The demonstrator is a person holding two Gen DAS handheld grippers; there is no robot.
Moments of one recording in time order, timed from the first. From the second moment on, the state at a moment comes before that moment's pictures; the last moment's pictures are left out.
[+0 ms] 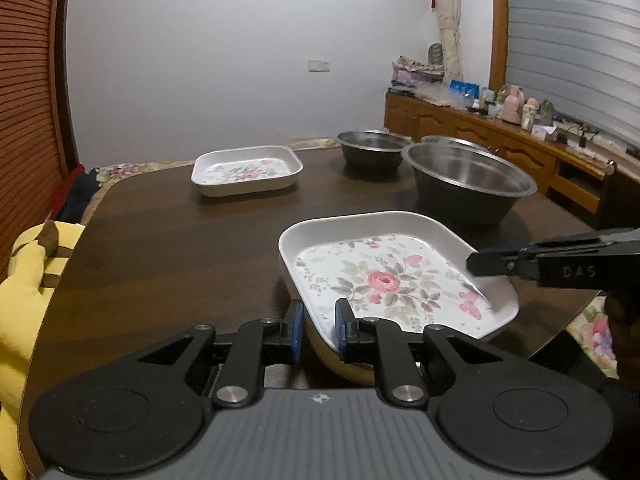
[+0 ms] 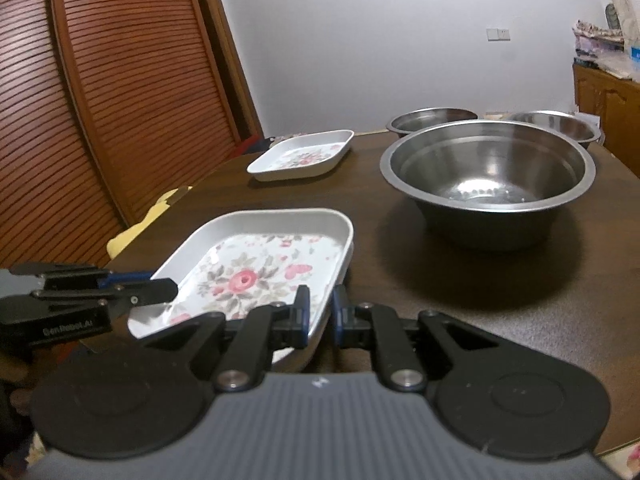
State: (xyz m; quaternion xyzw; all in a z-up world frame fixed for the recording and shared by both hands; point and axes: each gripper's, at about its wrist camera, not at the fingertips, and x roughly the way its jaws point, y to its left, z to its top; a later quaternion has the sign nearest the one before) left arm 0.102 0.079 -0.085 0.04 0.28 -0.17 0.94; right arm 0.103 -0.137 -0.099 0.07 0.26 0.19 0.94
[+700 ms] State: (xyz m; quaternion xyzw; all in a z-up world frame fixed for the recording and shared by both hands) left arm 0.106 0.091 -0.080 0.01 0.27 -0.17 0.95; right arm 0.108 -0.145 -0.090 0.08 0.26 0.20 0.94
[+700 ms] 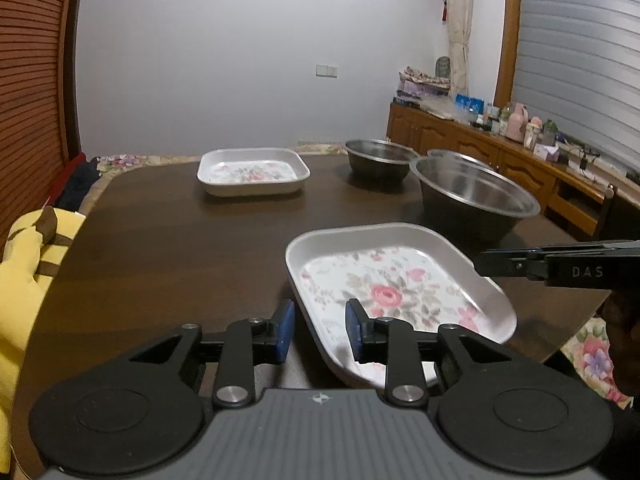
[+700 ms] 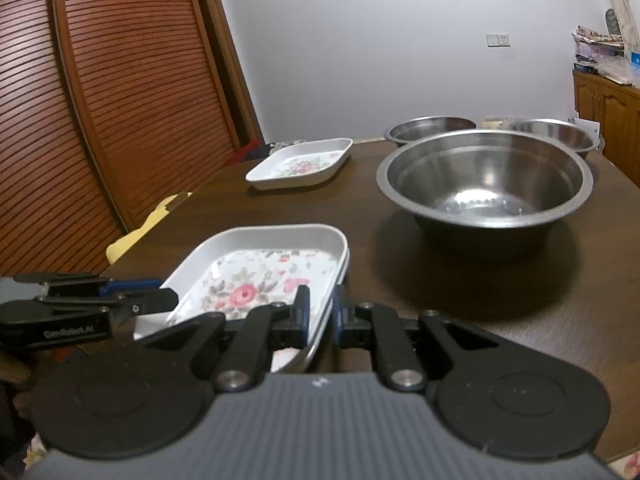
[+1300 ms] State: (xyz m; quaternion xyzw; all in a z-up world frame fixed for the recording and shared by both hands) left arm 0.143 0.113 -0.034 0.01 0.23 -0.16 0.96; right arm 0.131 -0.128 -0.025 0.01 0.20 0.23 0.95
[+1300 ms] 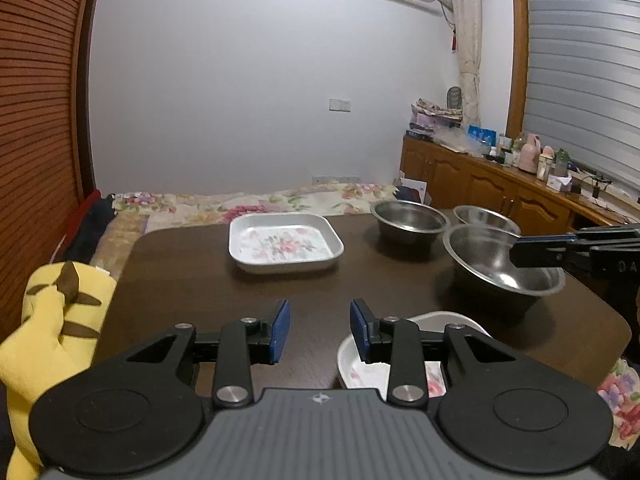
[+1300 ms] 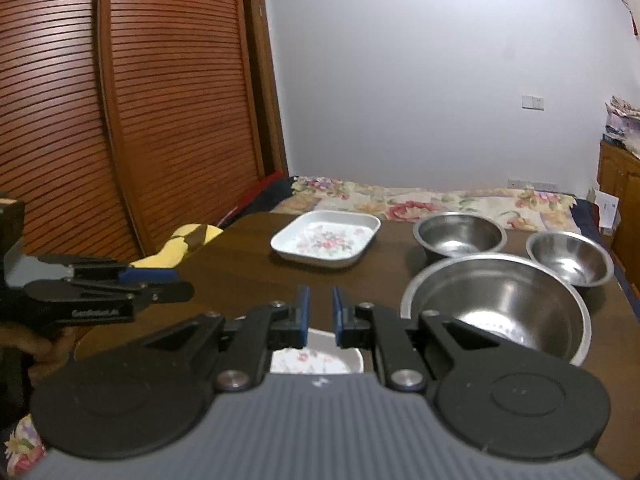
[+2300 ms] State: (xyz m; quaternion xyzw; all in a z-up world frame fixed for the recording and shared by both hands) left arm 0.273 0.133 -0.033 0.01 0.26 -0.13 0.96; right arm 0.265 -0.100 -0.011 -0.01 0.29 0.26 0.92
